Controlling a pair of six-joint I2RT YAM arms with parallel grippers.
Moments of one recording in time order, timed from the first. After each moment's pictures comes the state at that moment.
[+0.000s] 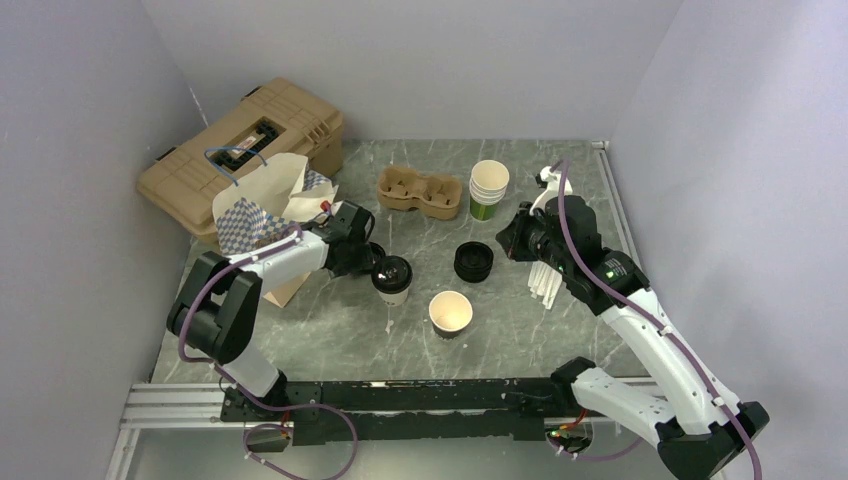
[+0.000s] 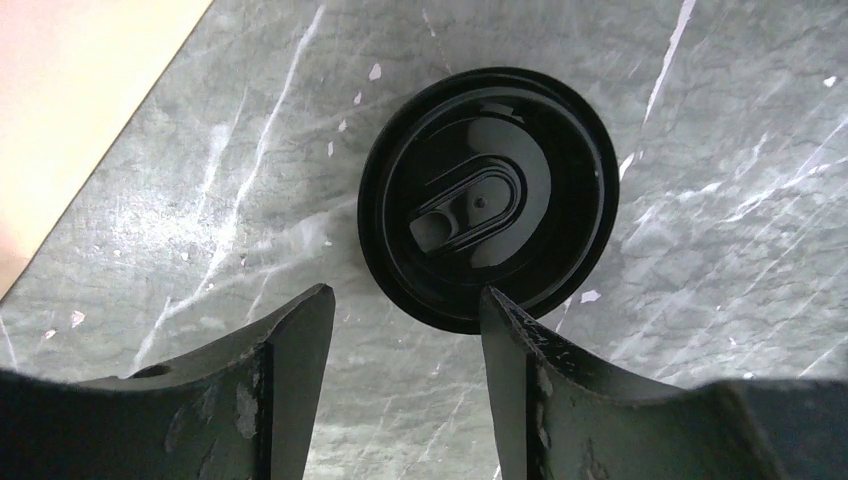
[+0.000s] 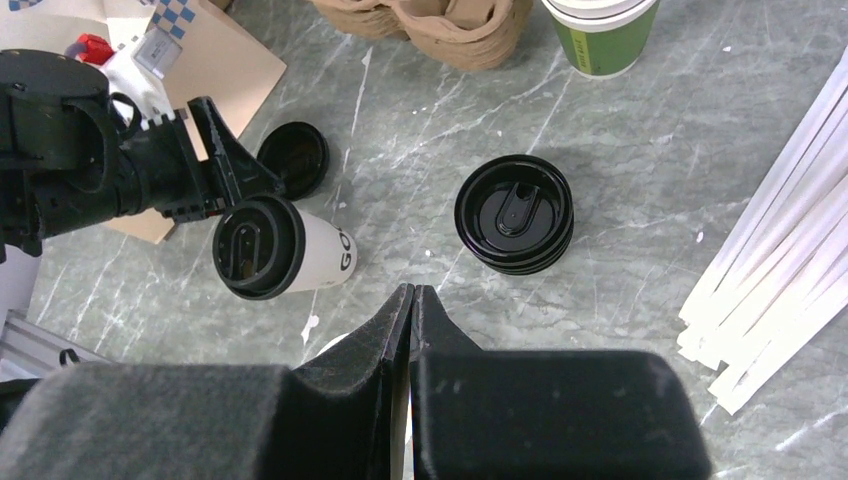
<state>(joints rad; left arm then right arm) -0.51 1.61 0.96 -0.45 -0.22 -0.76 0.51 0.91 1.04 -0.62 0.04 0.47</state>
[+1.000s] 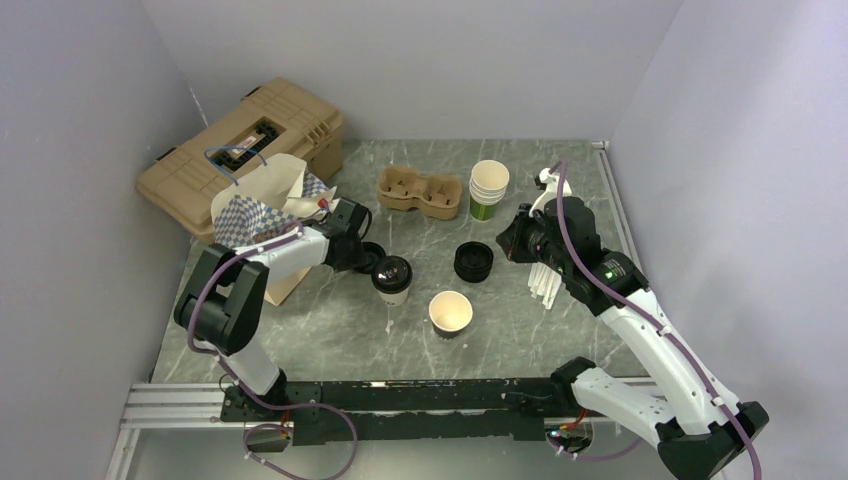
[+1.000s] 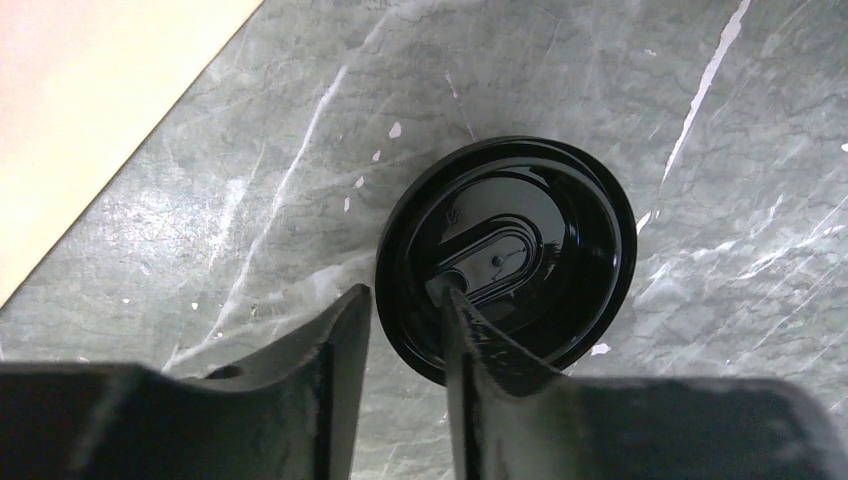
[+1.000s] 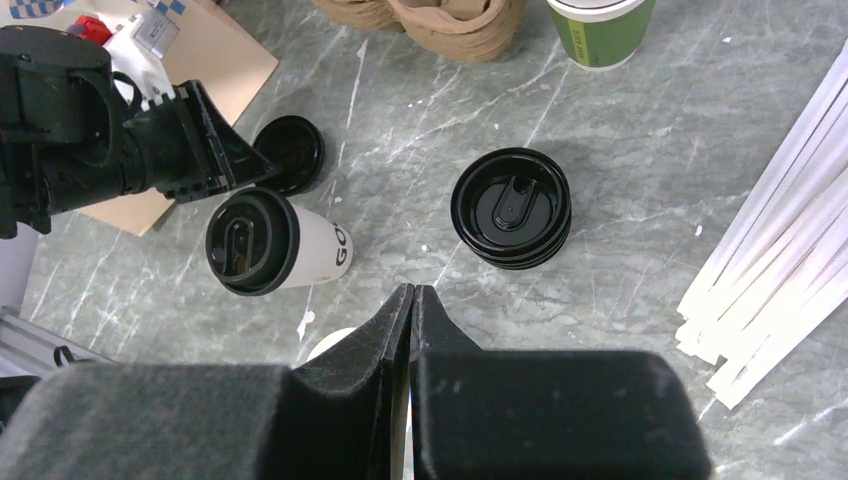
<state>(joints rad) -0.47 1.66 0.98 -0.41 -0.23 -0.75 0.51 0.91 1.03 -0.63 0.04 0.47</state>
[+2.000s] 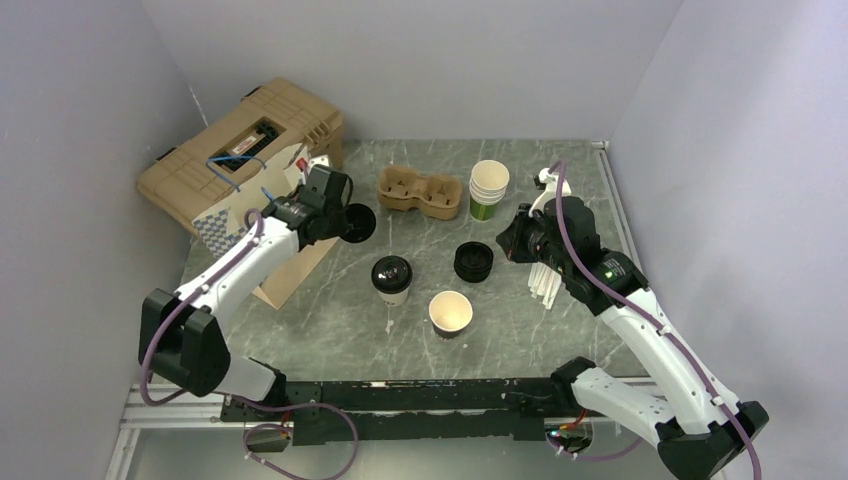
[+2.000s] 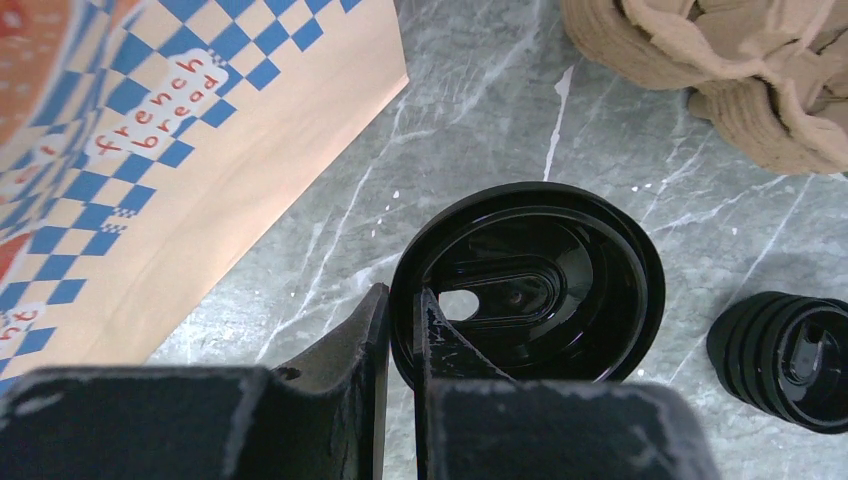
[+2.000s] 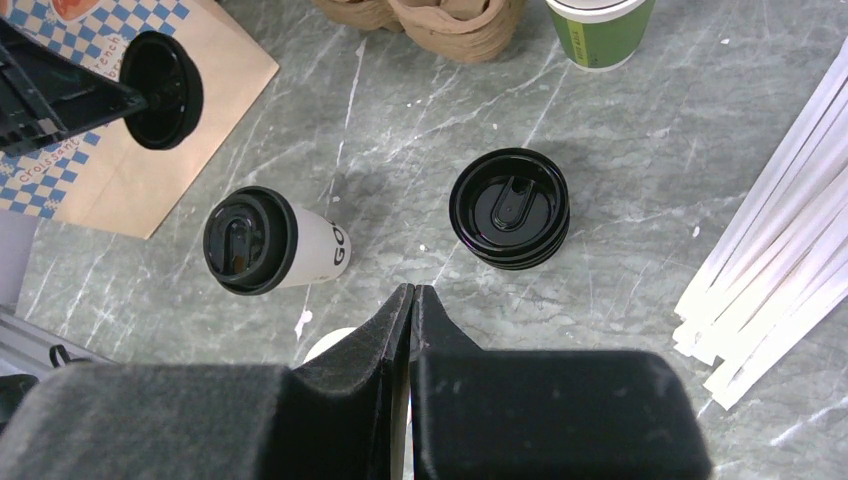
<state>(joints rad) -0.45 1.43 1.17 -0.62 -0.31 -0.62 0.51 0.91 1.03 -0.63 0.04 0.46</state>
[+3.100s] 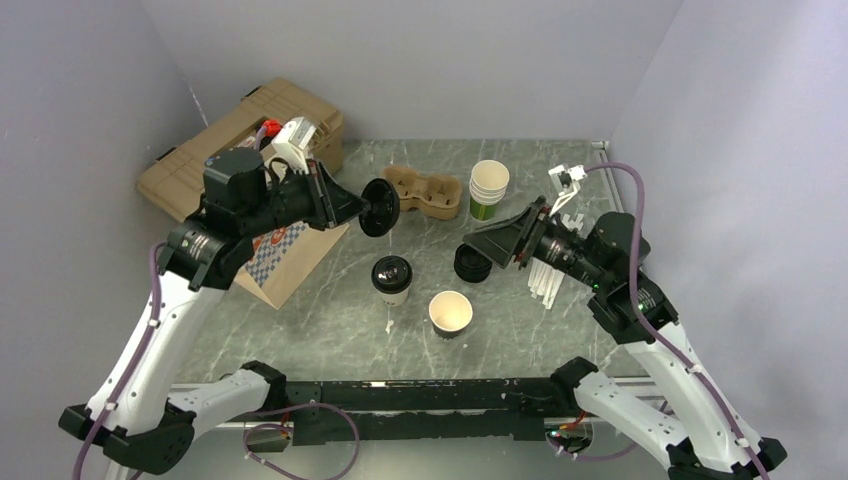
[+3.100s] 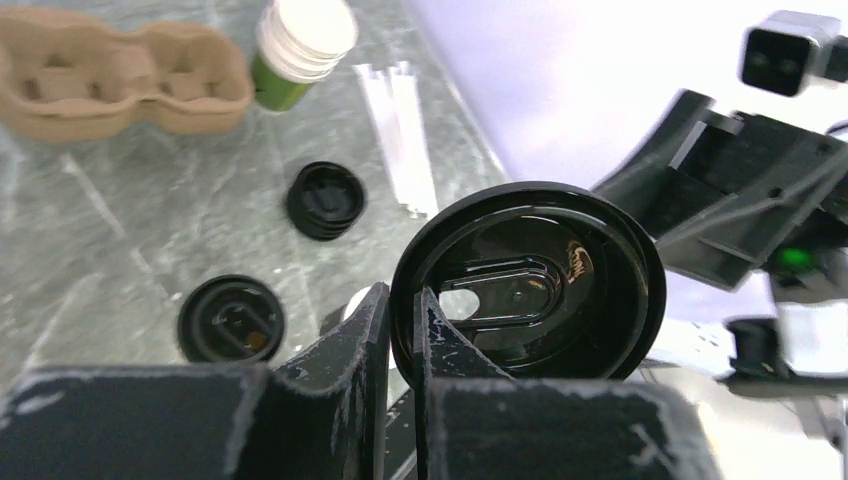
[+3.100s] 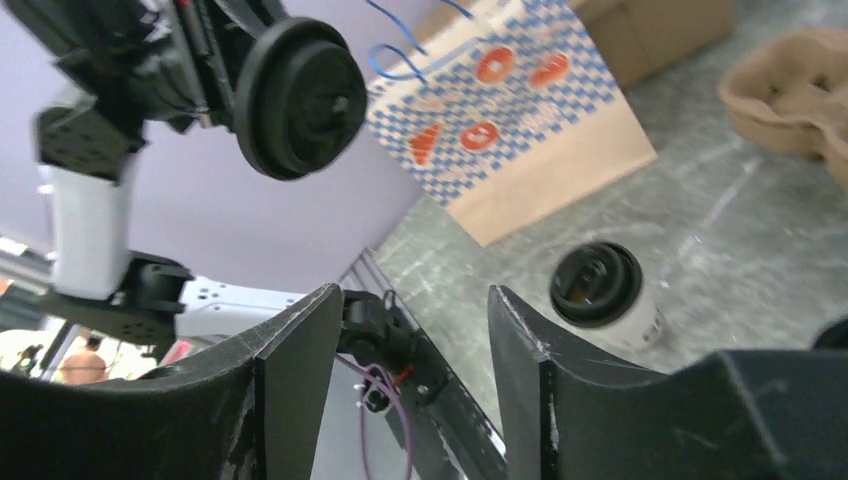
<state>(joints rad) -0.45 1.07 1.46 -0.69 0.40 -0.52 0.54 0.75 1.03 -0.31 -0.43 0.67</state>
